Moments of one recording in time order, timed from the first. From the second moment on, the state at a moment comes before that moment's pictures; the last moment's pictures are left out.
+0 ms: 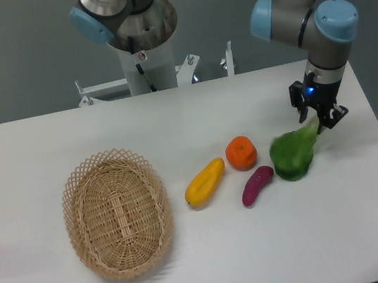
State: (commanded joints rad) arm 2.93 -1.94 -1.82 -0.83 1.44 1.85
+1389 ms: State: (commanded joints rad) arm 2.73 -1.78 -1.50 -1.29 1.49 1.49
